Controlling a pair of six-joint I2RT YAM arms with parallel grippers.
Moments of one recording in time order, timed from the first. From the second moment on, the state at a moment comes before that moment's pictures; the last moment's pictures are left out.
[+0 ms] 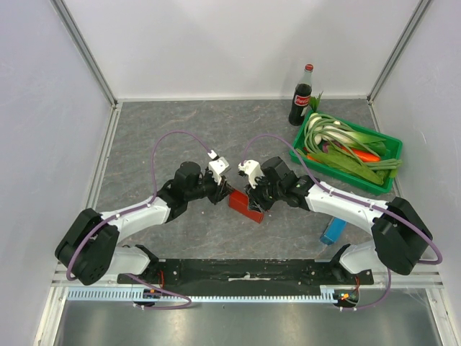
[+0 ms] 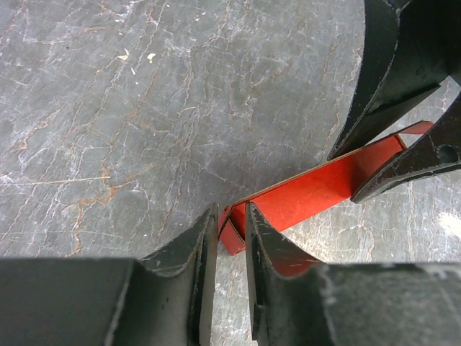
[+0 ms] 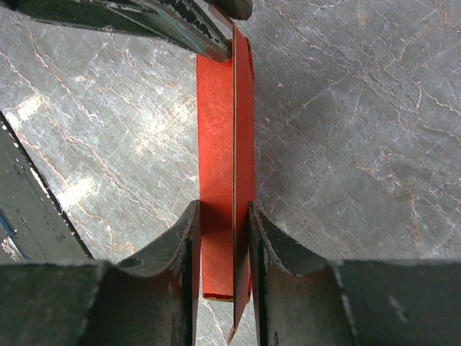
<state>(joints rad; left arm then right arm) -0.63 1.30 0.55 0.32 0.38 0.06 0.77 1.41 0.84 -0.27 -0.30 -0.04</state>
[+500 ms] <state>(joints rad) -0.63 1.33 0.59 0.26 0.38 0.05 0.77 1.41 0.84 -0.27 -0.29 -0.03</state>
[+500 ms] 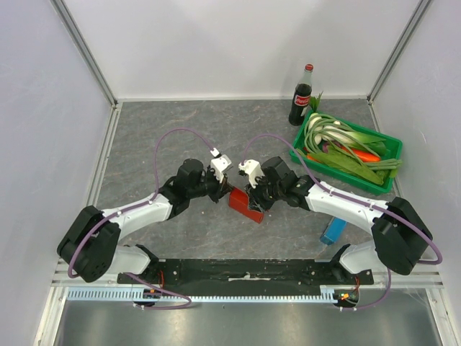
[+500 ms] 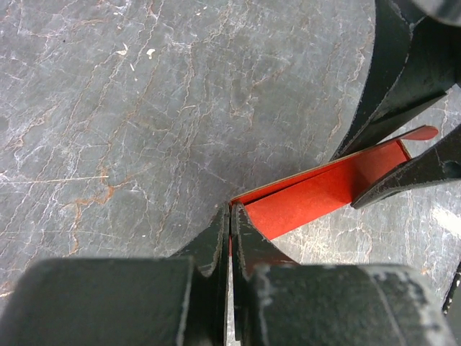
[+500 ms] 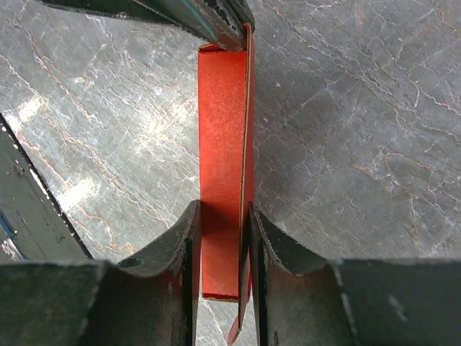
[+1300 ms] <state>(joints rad) -0.81 1.28 0.55 0.29 -0.03 -0.16 0.77 1.41 0.84 -0.28 -0.28 -0.01</state>
